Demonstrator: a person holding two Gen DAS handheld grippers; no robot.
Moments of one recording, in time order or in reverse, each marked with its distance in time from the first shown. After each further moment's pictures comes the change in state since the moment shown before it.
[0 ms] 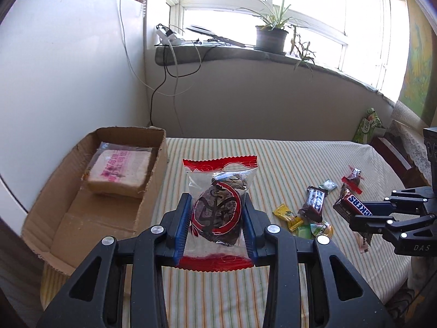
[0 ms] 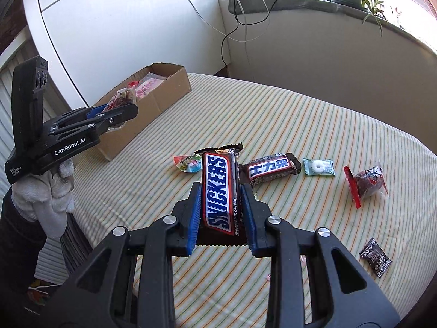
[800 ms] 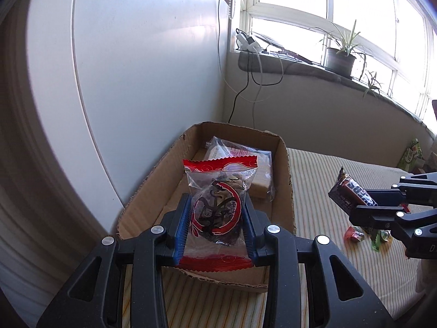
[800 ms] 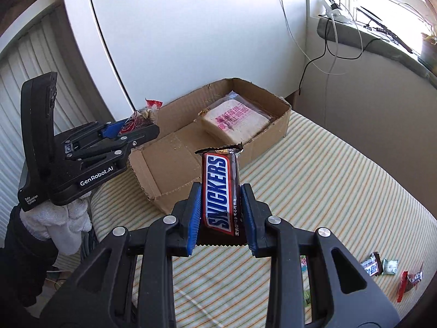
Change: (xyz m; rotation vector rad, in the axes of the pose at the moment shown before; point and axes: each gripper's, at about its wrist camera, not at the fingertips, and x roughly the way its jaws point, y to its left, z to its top) left arm -0.022 0.129 -0.016 -0.153 -0.031 0.214; right arm 0.091 0.154 0.097 -0.240 0.013 0.136
